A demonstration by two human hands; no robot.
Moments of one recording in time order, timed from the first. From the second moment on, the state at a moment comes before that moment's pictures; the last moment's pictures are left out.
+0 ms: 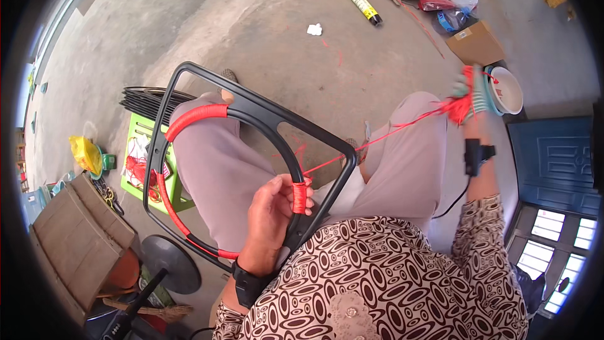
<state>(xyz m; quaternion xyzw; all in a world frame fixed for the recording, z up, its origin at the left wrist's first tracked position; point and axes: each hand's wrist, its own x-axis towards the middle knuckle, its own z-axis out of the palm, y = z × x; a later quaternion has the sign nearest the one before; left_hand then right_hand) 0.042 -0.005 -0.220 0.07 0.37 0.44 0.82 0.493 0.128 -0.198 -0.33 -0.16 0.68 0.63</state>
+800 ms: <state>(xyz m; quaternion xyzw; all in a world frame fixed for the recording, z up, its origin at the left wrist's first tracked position) 0.047 -0.007 -0.217 0.10 0.37 0.43 0.81 0.269 0.074 -0.221 -0.50 -0.44 0.73 0.13</state>
